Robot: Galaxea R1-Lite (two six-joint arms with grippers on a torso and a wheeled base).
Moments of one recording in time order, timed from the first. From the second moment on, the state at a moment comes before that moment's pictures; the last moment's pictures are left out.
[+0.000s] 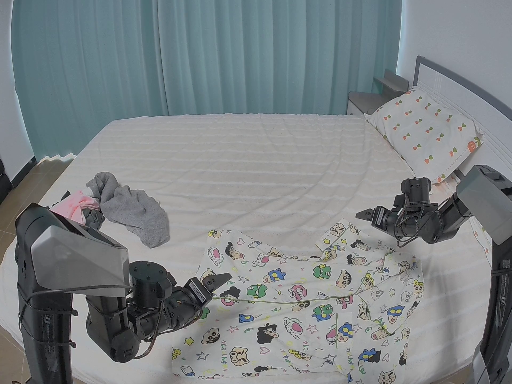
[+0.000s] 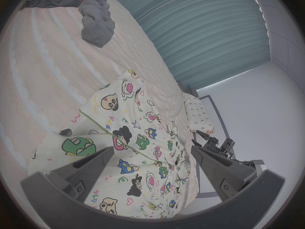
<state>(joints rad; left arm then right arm) -0.47 2.32 -0.33 -1.55 -0.15 -1.08 0.06 2.38 -1.24 -0.54 0.19 0.45</state>
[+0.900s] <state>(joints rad) -0.47 2.32 -0.32 -1.55 -0.14 -1.08 0.02 2.64 -1.64 -0.26 0.19 0.31</state>
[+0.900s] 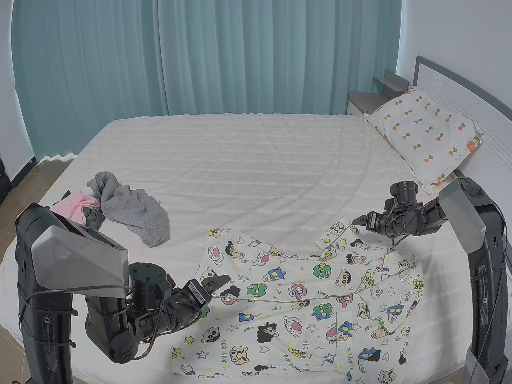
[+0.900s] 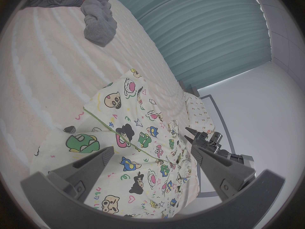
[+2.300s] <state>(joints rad) -0.47 2.32 -0.30 -1.55 -0.14 -1.06 0.00 2.70 -1.70 -0.35 0.28 0.33</state>
